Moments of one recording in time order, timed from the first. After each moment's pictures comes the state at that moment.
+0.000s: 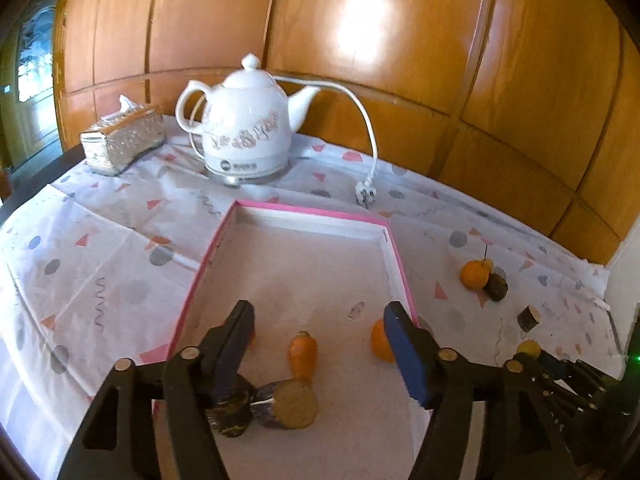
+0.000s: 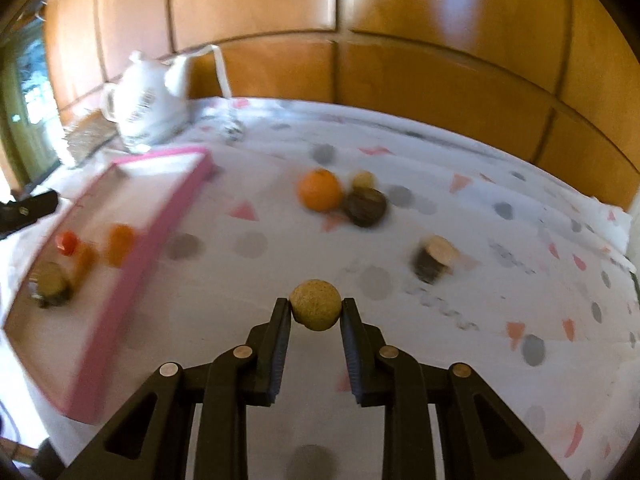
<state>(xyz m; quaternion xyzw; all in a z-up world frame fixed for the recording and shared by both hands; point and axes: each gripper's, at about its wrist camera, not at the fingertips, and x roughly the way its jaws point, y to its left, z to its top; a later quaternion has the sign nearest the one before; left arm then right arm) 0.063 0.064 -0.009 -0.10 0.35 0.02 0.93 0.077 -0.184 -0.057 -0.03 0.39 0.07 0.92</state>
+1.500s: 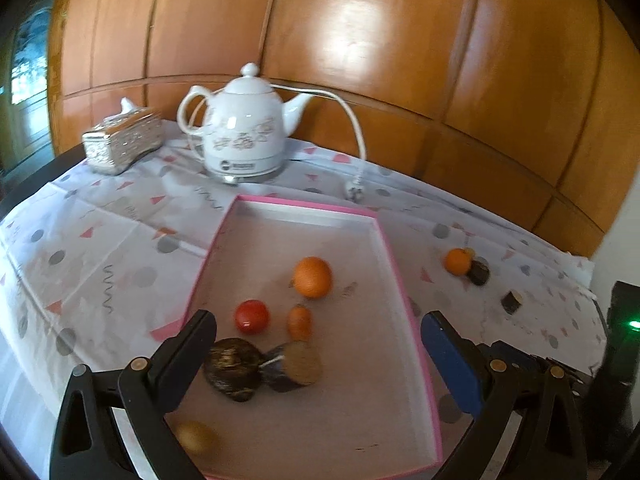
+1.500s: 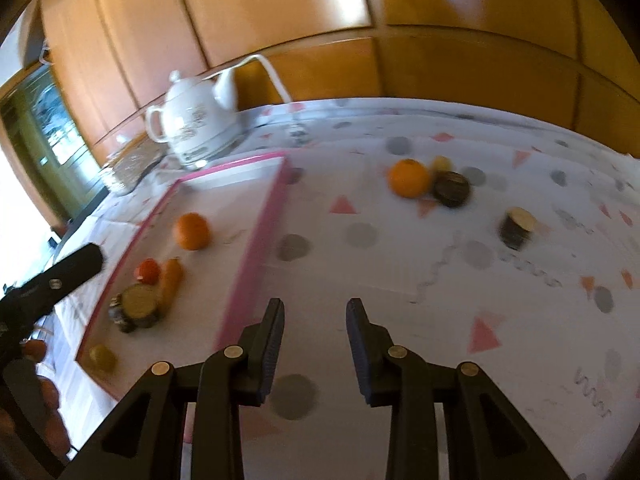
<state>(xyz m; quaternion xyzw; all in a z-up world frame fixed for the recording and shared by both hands) 0.027 0.064 -0.012 -0.10 0.33 -0.01 0.94 0.061 -0.152 -0.057 0.07 0.40 0.12 0.91</state>
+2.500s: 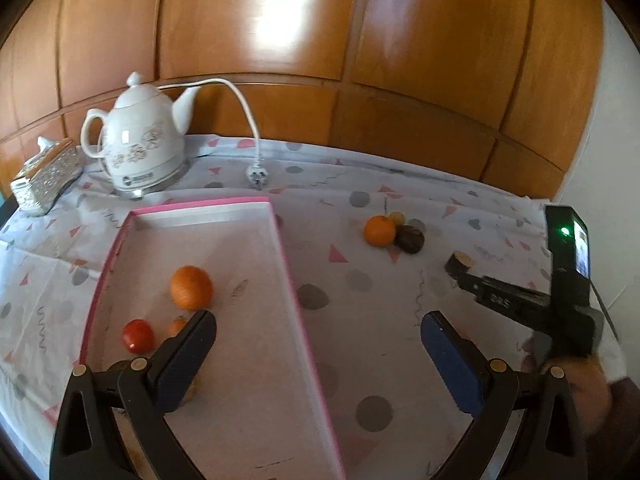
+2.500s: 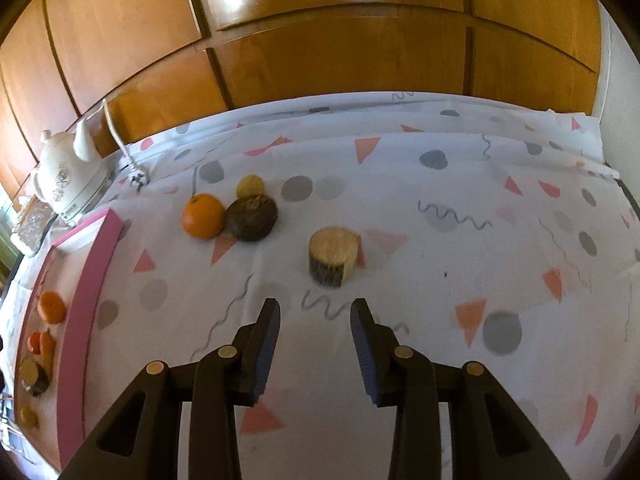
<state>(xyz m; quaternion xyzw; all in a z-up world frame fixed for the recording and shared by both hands) 0.055 -0.022 -0.011 -0.03 0.36 -0.11 0.93 0.115 -0.271 -0.076 0.10 0.41 -0.03 0.90</state>
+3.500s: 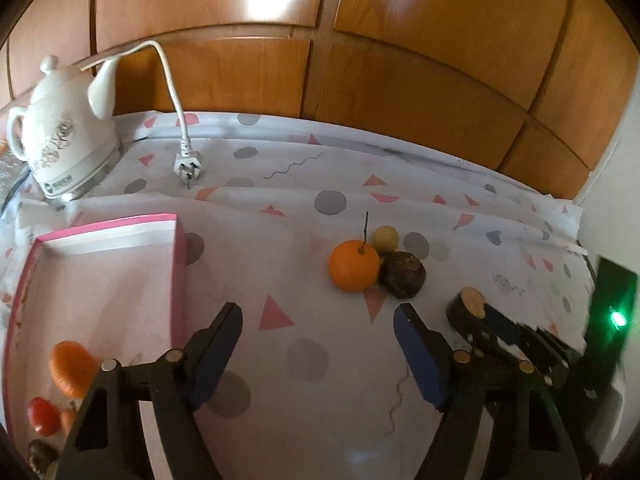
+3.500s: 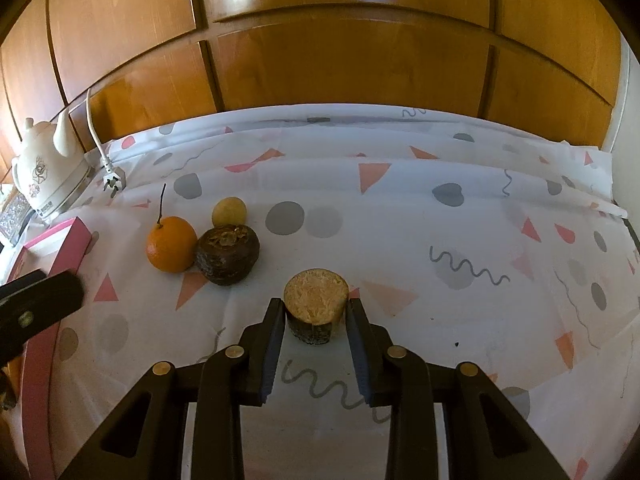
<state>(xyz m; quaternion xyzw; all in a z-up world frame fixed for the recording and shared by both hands) 0.180 -0.096 -0.043 -0.04 0.43 -0.11 0.89 0.153 -0.272 -0.084 0.06 0.40 -0.04 0.91</state>
